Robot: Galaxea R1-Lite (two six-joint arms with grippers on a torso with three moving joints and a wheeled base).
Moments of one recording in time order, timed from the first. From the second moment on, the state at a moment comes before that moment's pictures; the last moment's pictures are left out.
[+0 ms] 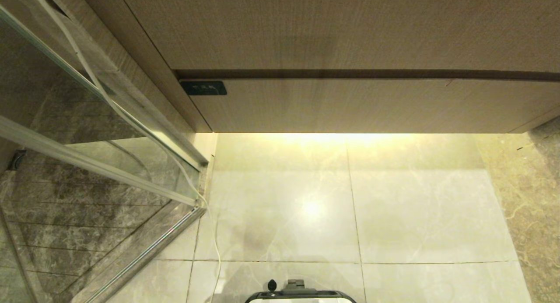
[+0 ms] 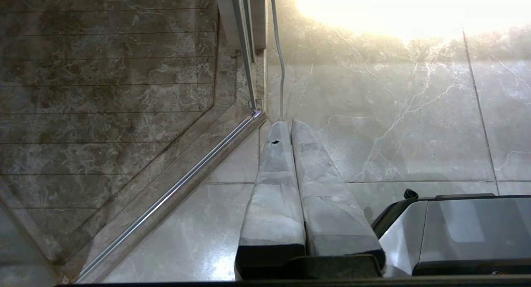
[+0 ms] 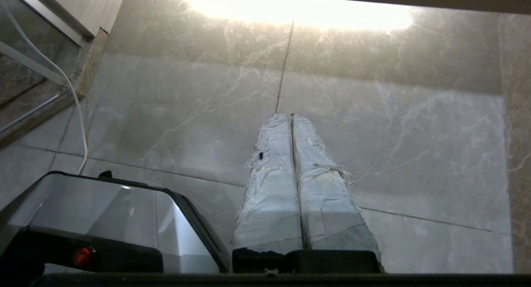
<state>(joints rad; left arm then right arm) 0.00 0.00 0.00 0.00 0.00 0.00 0.15 0.00 0.00 -0.06 0.02 -0.06</state>
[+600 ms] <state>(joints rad) 0.00 0.00 0.00 0.00 0.00 0.00 0.15 0.00 -0.10 -0.01 0.02 -0.07</state>
